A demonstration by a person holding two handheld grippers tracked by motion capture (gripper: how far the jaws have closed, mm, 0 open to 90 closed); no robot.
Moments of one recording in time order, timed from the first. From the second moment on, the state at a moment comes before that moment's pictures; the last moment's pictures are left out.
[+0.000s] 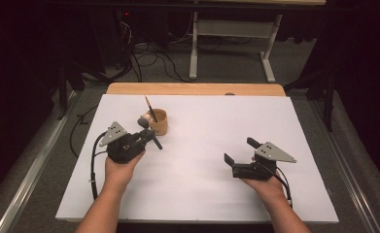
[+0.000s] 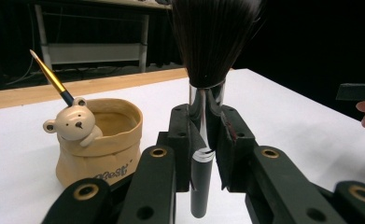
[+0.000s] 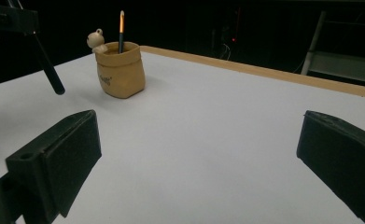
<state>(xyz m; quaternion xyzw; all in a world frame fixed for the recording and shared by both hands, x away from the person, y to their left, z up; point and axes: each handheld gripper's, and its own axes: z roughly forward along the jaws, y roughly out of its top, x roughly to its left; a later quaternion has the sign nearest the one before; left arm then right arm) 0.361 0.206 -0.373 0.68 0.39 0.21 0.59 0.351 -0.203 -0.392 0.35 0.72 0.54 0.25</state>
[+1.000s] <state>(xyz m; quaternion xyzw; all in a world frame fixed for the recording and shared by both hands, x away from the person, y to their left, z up) 0.365 0.204 -0.373 0.67 0.40 0.22 0.58 0.347 -0.223 -0.395 0.36 0.72 0.53 0.27</state>
